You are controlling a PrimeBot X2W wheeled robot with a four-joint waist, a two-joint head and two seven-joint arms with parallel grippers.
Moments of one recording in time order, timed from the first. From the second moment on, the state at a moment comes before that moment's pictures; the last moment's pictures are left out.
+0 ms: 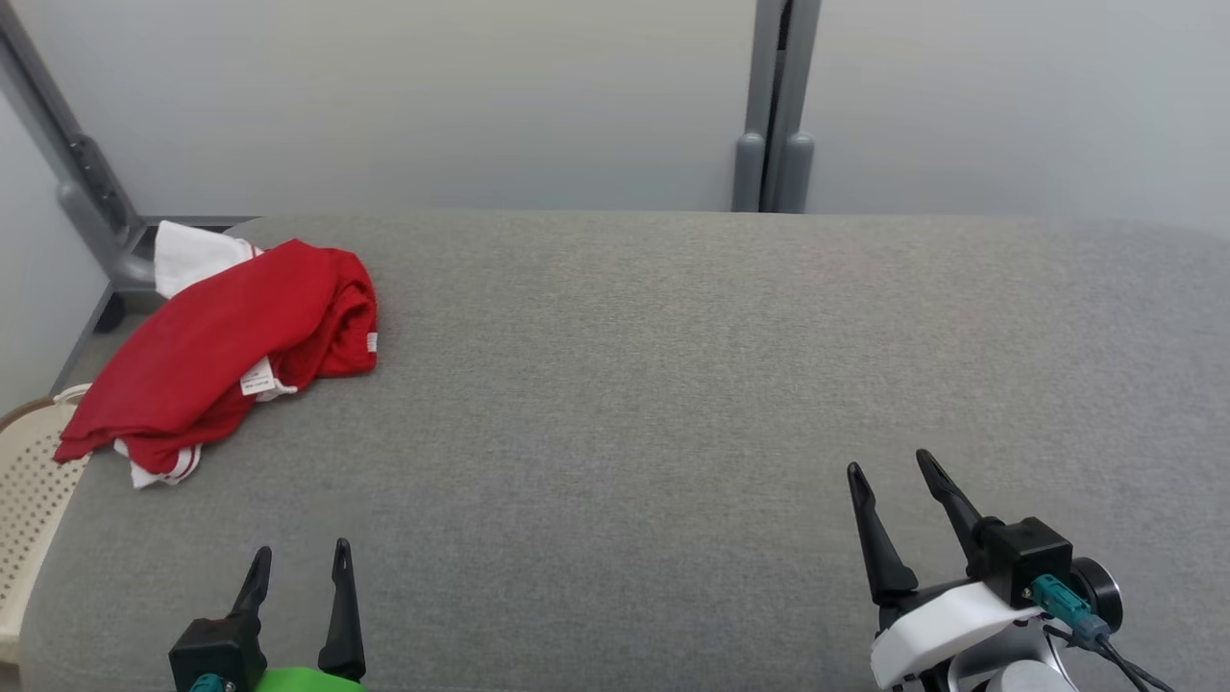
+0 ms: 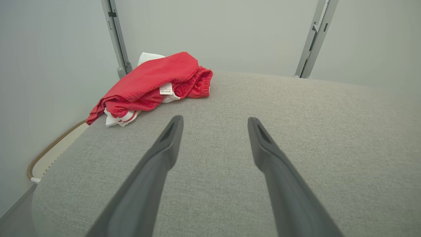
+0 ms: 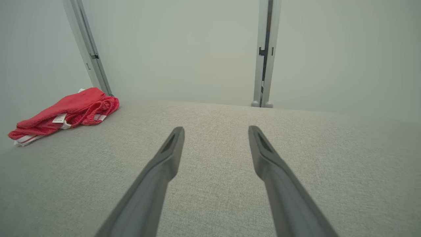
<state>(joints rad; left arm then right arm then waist) 0.11 0.17 -0.14 0.15 -0.29 0.09 -0.15 -0.02 -0.05 0.13 0.22 0.12 0.13 -0.26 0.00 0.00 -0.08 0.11</state>
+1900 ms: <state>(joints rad) -0.59 0.51 -0.13 0.32 -0.40 -0.11 0.32 -0.10 -0.05 0.16 0.14 0.09 0.13 -0.24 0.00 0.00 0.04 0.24</state>
